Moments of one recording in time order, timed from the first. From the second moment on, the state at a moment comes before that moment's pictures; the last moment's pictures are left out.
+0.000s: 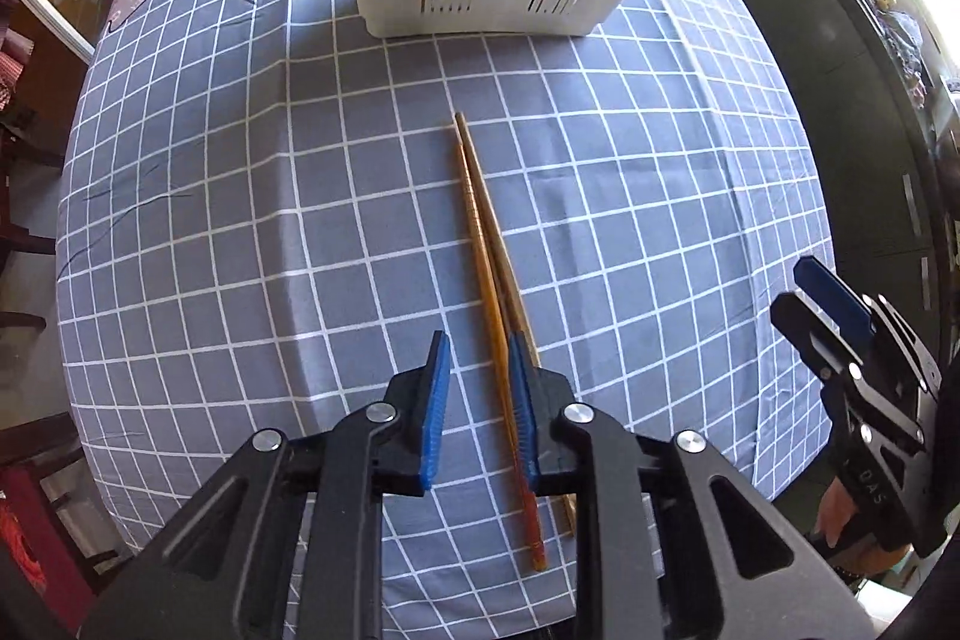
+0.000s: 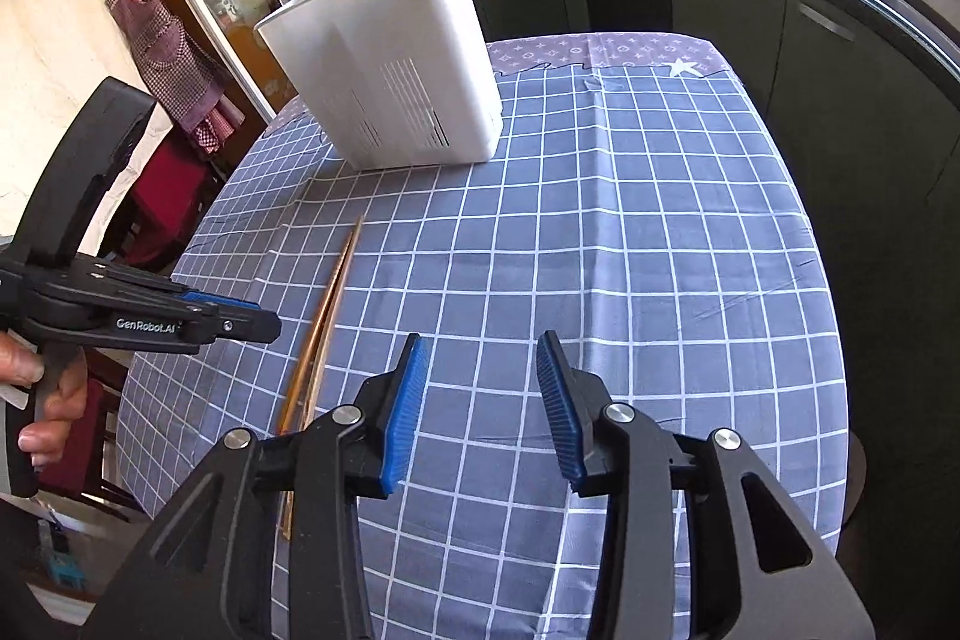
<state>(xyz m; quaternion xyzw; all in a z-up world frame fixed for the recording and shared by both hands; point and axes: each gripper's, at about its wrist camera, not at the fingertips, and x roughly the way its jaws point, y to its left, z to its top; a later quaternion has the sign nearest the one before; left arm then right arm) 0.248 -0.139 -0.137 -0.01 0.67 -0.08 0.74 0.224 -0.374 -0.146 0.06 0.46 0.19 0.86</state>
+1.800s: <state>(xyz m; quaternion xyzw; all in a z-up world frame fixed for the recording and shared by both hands) 0.194 -0.107 -0.023 0.03 0.50 -0.13 0.86 0.290 -0.296 -0.150 -0.01 0.59 0.23 0.77</state>
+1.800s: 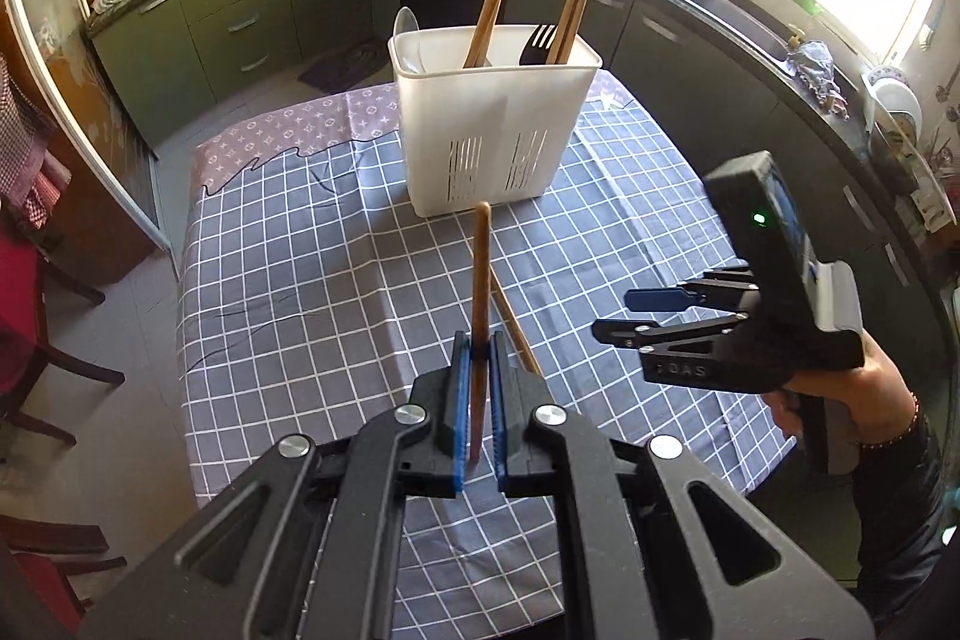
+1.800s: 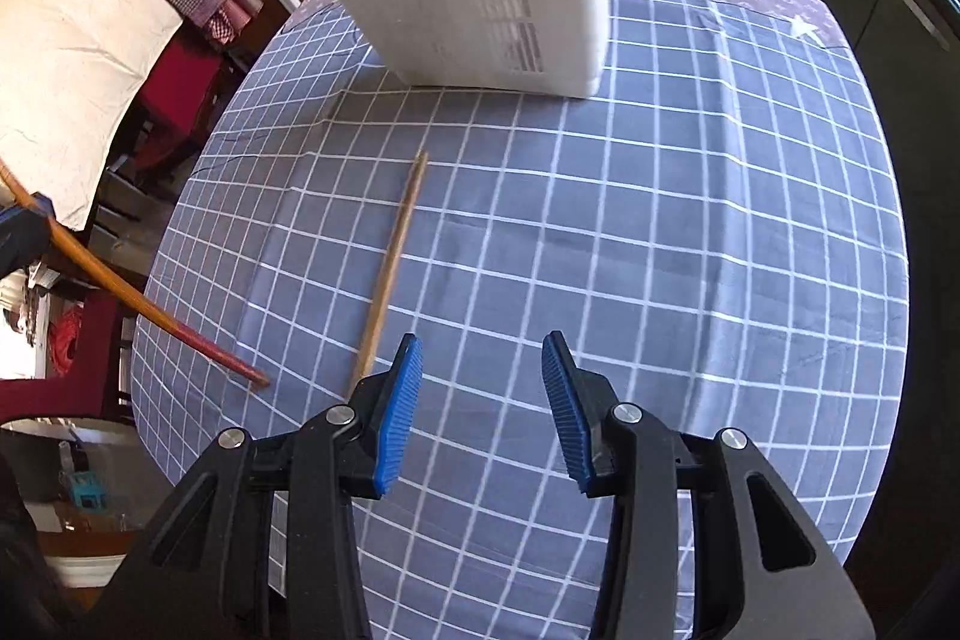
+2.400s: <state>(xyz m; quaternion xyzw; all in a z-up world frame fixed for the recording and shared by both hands) 0.186 -0.098 -0.024 0.04 0.49 -0.15 0.86 0.323 -0.199 -0.185 -0.11 0.67 0.18 0.71</state>
